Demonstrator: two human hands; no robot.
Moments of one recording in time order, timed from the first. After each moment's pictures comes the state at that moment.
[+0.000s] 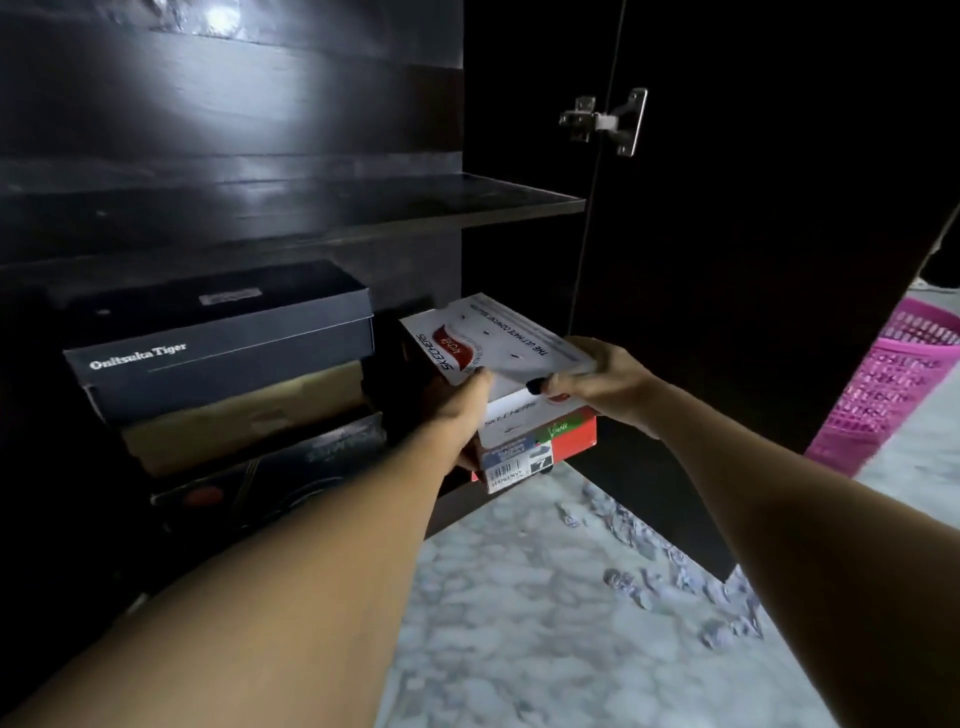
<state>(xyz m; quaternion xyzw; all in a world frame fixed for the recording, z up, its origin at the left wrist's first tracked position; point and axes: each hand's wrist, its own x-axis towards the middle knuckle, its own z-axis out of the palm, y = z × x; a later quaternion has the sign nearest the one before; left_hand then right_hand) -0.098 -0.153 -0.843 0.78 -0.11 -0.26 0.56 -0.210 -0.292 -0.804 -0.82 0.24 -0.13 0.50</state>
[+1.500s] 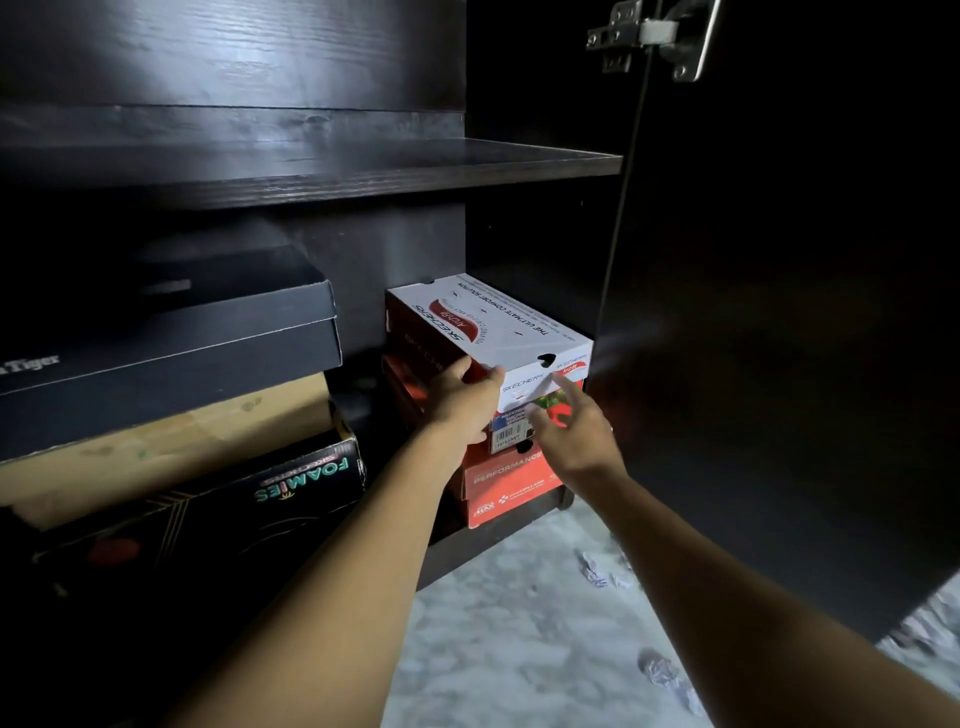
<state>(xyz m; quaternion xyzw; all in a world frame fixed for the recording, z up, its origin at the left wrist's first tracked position) -0.022 -0.250 -0.884 0.73 -0.11 -0.21 0.64 -0.106 -0.352 -0.937 -0.82 0.31 -0.25 0.42</state>
